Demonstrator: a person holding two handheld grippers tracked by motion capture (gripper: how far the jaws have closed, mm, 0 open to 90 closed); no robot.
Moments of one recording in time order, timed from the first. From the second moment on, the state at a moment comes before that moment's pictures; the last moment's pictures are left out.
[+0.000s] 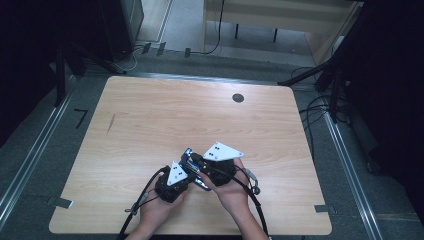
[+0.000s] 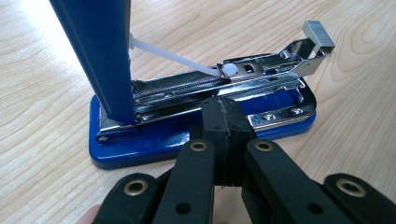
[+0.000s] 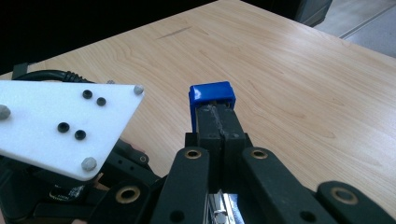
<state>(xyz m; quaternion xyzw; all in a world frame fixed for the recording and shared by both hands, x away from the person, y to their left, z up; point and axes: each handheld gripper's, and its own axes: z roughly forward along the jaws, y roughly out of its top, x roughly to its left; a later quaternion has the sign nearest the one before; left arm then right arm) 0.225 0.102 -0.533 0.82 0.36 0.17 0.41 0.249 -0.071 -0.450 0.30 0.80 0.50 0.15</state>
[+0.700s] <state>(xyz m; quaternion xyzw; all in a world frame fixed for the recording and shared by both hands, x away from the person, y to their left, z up) 0.225 0.102 -0.533 0.83 0.36 0.17 0.40 0.255 -0.061 -0.447 0.29 0.80 0.50 0.15</state>
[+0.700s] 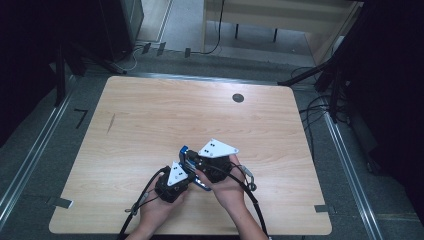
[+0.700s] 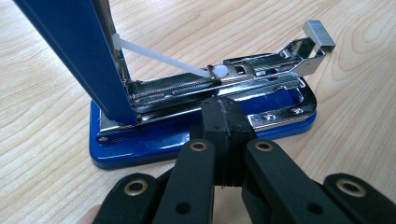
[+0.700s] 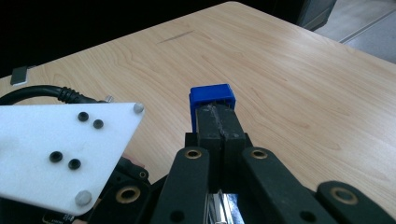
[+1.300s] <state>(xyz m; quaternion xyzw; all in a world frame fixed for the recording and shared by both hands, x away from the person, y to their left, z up) 0.225 0.102 -0.533 0.83 0.35 0.17 0.40 0.263 -0.050 -0.446 0.28 0.80 0.50 0.15</state>
